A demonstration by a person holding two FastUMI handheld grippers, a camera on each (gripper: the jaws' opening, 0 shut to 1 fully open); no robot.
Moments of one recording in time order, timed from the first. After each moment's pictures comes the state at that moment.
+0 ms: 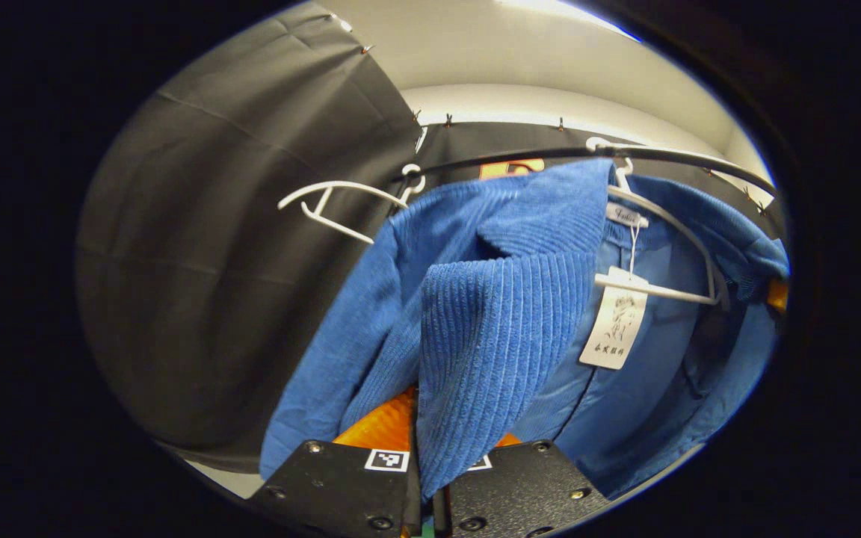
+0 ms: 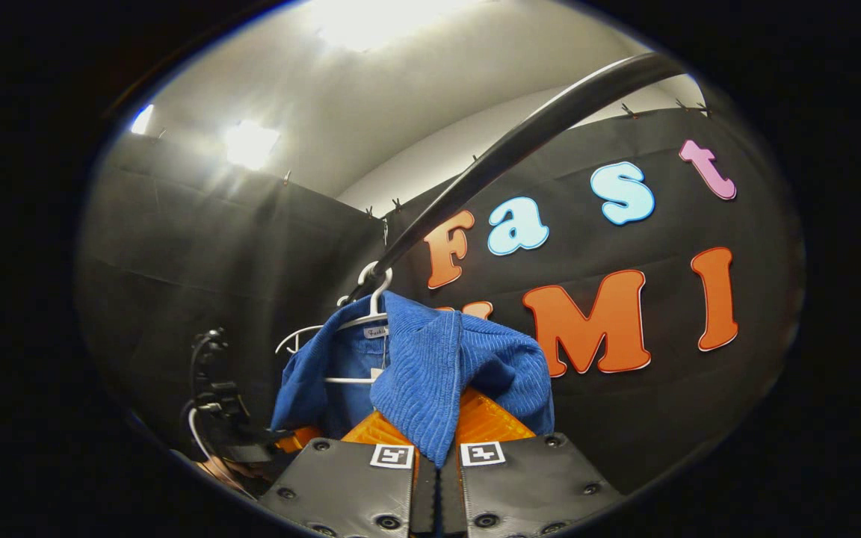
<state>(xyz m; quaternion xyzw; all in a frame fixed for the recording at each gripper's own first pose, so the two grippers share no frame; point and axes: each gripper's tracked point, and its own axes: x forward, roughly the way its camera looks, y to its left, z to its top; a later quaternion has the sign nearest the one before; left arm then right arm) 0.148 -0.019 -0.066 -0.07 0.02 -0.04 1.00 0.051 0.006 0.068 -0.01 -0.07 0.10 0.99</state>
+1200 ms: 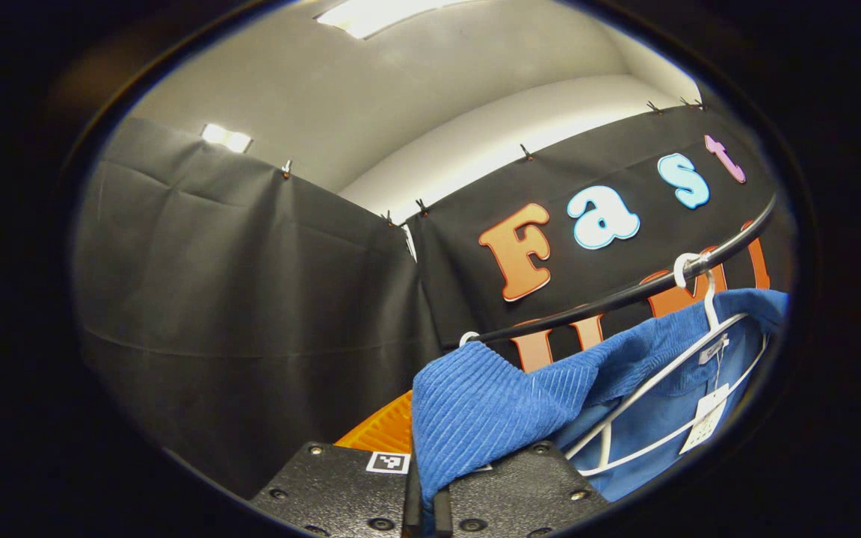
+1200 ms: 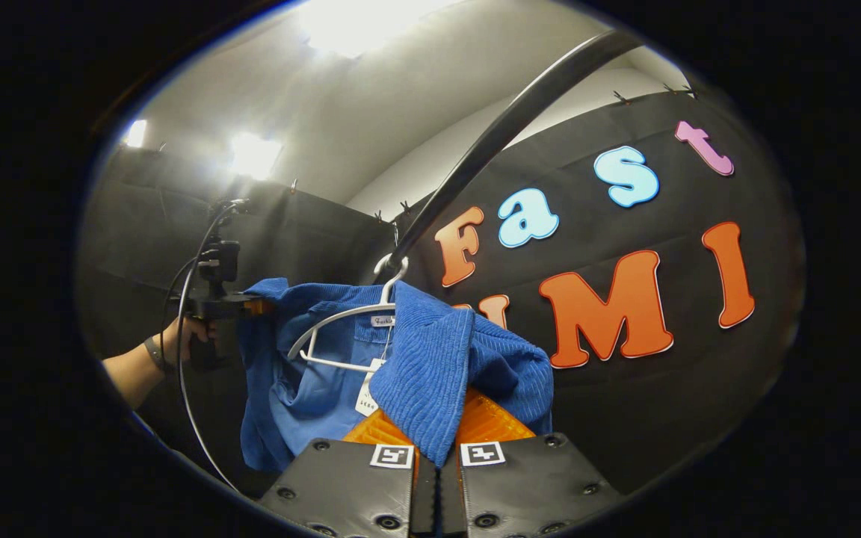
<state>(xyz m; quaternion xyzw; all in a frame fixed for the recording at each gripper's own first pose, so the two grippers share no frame) 0.237 0.077 0.179 0.18 -0.10 -0.01 0.98 0.050 0.023 0.038 0.02 -0.07 0.13 0.99</state>
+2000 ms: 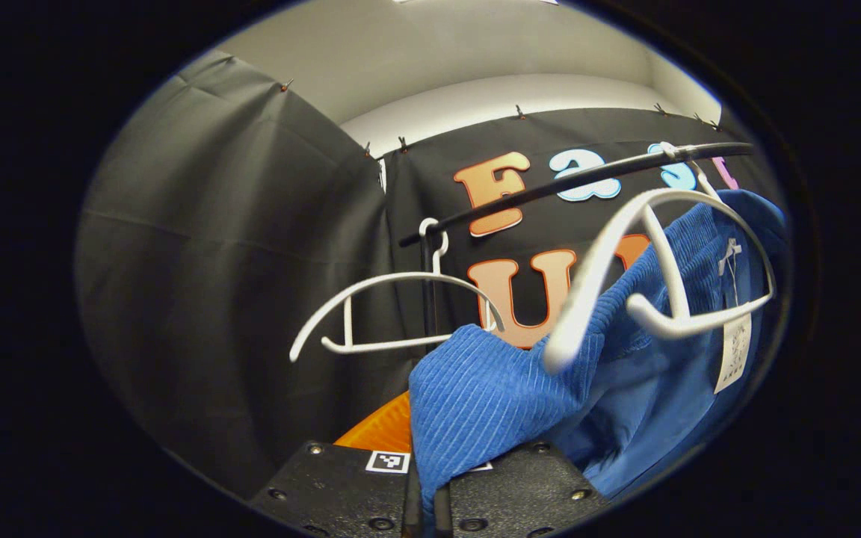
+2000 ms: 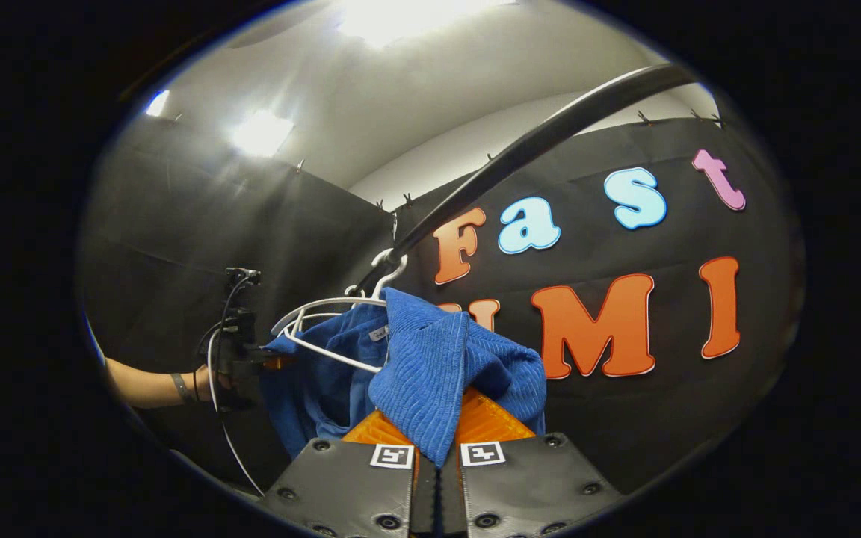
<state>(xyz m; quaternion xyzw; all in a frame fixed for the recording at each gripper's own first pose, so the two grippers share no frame) 0.274 0.082 -0.006 0.08 -0.01 -0.07 0.99 0.053 0.014 0.054 -0.05 -0.08 0.10 0.99</state>
